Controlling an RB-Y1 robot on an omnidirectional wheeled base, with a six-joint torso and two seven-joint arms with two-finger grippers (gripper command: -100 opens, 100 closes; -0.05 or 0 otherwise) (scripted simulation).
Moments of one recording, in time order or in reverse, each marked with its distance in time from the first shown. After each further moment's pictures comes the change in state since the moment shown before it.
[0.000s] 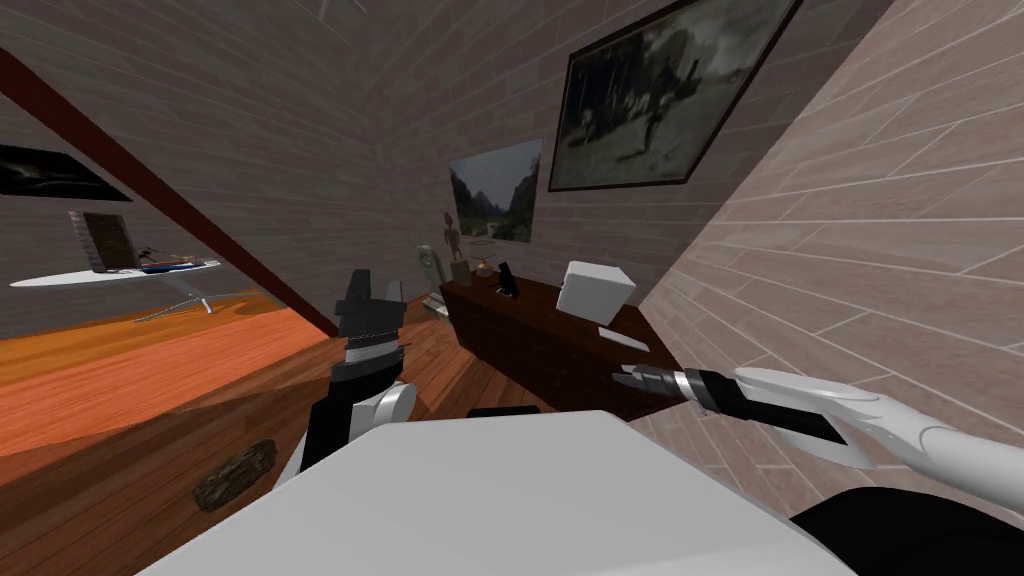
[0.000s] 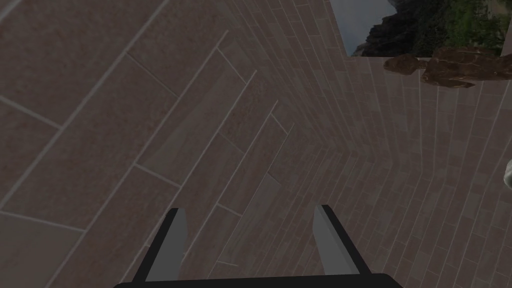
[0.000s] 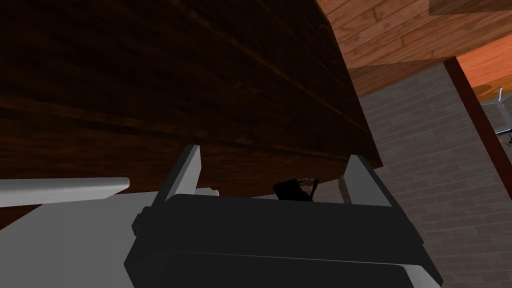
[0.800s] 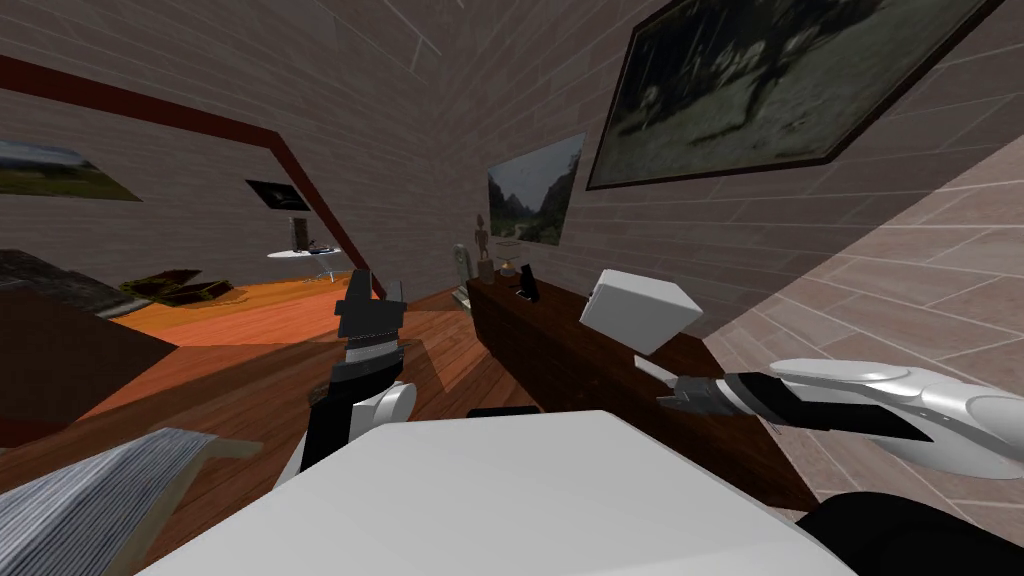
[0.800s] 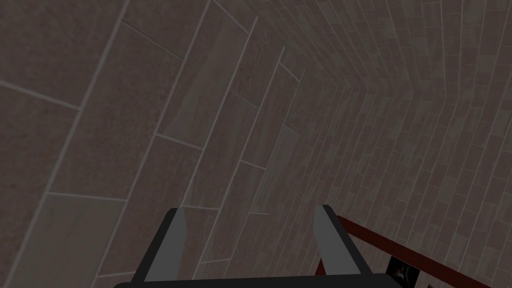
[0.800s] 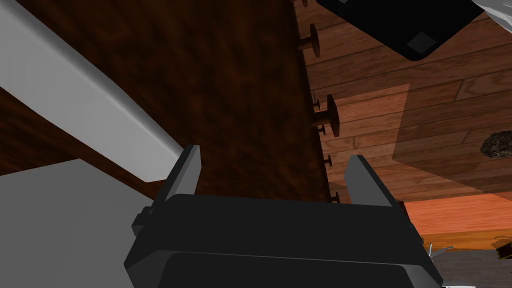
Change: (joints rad) left arm 0.000 0.000 0.000 0.000 0.000 0.000 0.000; right arm 0.198 -0.257 0.008 0.141 -0.003 0.015 0.105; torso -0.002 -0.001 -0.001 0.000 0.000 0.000
